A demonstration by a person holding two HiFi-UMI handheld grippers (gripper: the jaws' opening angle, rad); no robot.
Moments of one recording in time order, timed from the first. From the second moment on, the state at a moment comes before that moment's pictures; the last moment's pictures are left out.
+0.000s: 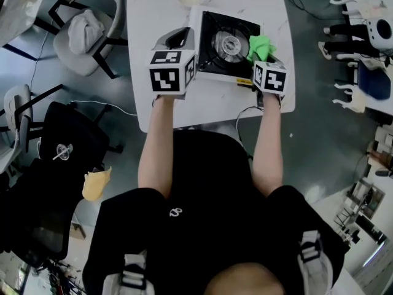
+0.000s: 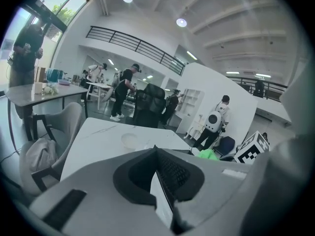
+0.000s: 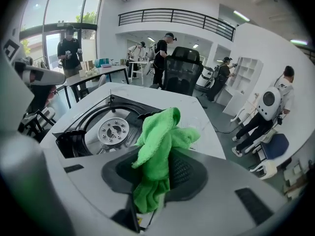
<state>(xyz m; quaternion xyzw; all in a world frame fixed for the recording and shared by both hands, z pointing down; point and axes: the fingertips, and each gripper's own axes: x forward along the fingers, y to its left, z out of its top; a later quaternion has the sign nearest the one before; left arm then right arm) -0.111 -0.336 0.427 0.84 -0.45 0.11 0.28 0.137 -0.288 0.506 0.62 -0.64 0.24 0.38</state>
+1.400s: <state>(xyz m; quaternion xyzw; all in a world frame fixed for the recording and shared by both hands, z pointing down) -0.031 -0.118 0.237 0.82 -0.56 -0.07 0.11 0.168 -0.102 0.264 0.60 -0.80 0.06 0.02</state>
